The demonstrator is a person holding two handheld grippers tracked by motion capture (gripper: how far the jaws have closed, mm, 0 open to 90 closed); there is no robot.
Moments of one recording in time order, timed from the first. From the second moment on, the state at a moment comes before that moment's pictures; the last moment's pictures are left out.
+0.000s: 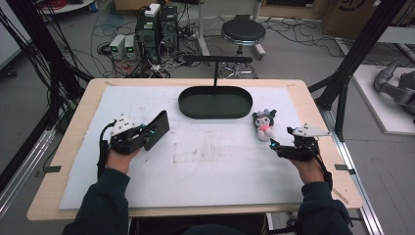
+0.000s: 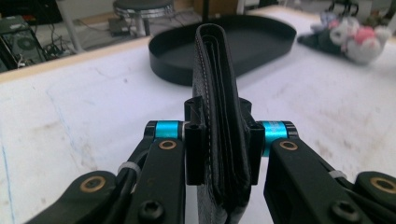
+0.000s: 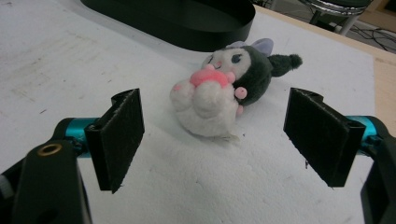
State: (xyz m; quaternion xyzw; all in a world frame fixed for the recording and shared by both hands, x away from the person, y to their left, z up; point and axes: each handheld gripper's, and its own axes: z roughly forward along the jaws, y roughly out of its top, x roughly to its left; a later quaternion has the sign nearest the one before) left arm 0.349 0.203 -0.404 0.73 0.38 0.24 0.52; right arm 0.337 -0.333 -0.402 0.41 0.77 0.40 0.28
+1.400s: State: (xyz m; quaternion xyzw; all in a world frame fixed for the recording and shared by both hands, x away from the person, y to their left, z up) left arm 0.523 0.079 -0.386 0.77 0.34 0.27 0.47; right arm 0.339 -0.337 -0.401 0.42 0.76 0.42 0.26
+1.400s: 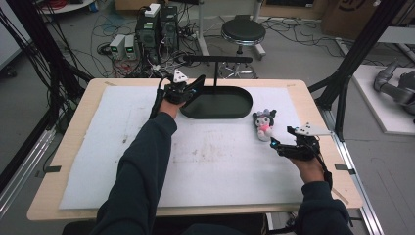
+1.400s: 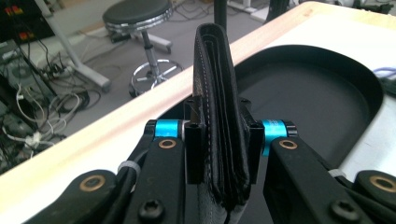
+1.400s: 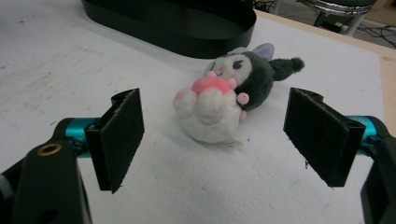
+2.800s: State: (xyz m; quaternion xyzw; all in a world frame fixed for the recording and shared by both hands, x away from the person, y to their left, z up) left arm 0.512 0.078 -0.392 0.74 0.41 0.19 0.49; right arm 0.335 -0.339 -0.400 0.42 0.76 0.43 0.27
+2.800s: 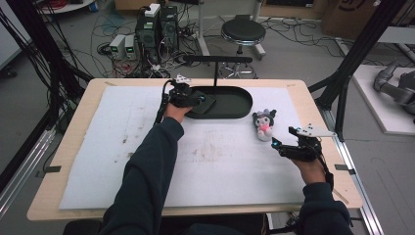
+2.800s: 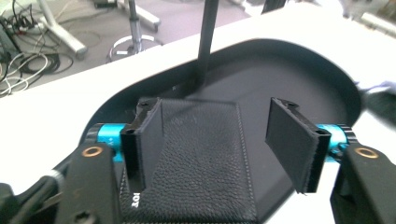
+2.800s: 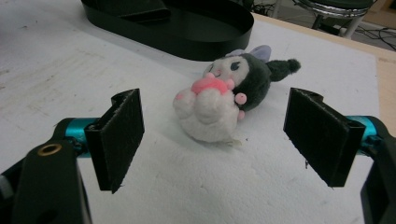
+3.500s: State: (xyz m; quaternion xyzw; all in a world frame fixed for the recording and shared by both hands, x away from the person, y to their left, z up) left arm 0.421 0.172 -0.369 0.69 0.39 0.22 0.57; right arm 0.339 -0.326 -0.398 0.42 0.76 0.42 0.27
